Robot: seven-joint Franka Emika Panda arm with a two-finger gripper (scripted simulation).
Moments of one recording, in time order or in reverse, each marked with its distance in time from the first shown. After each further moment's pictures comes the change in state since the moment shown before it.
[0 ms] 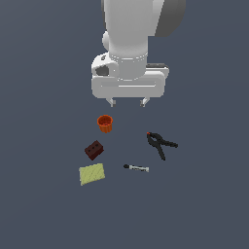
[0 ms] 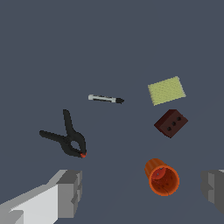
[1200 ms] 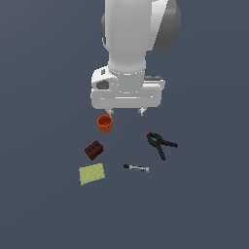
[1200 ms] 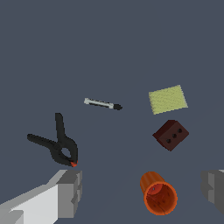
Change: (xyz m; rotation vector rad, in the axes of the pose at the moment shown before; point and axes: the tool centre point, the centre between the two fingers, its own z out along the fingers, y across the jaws) arm 0.016 0.006 0.027 -0.022 0.023 -0.064
